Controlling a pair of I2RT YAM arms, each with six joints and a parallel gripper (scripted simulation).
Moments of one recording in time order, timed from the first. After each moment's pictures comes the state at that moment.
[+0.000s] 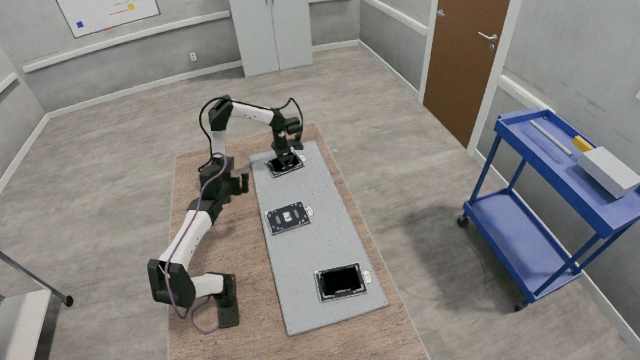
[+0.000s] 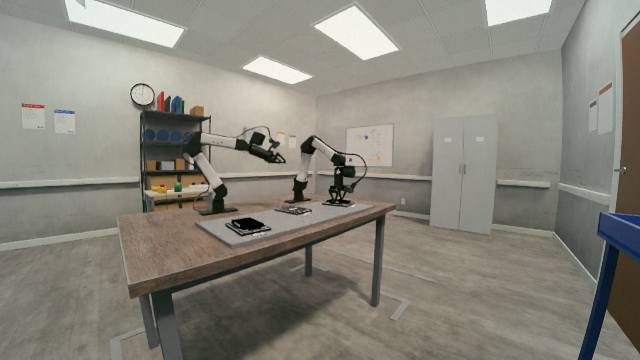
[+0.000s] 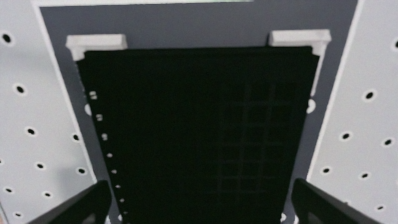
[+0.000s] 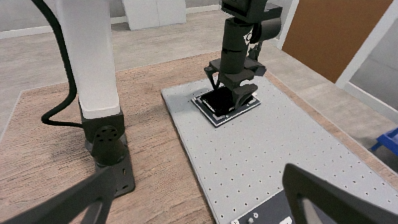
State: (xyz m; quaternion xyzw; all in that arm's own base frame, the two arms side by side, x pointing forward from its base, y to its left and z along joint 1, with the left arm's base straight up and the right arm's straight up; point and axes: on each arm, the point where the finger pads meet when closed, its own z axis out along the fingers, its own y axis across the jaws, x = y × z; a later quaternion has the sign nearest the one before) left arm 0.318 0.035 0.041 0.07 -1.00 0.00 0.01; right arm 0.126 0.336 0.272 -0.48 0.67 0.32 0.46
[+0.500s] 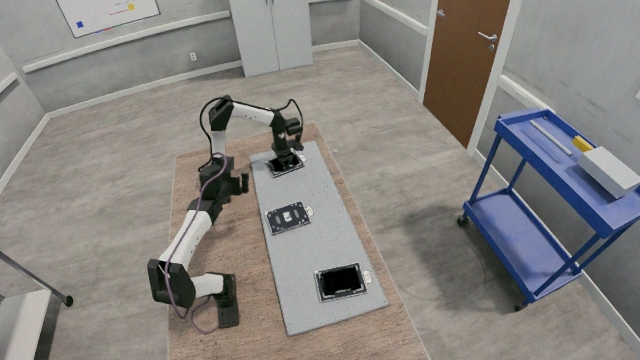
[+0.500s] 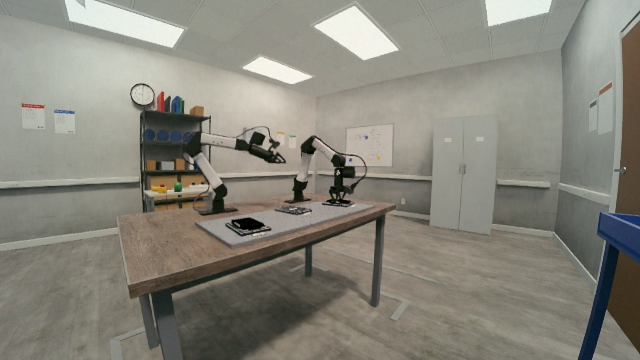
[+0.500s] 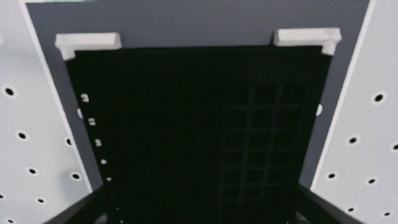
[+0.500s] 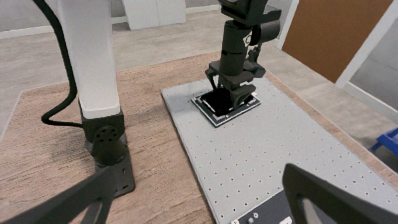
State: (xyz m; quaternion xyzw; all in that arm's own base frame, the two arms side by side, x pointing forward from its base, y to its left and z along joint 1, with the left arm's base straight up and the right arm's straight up) left arm 0.317 0.035 0.037 0.07 -1.00 0.00 0.01; right arm 0.126 0.336 0.272 -0.48 0.67 0.32 0.46
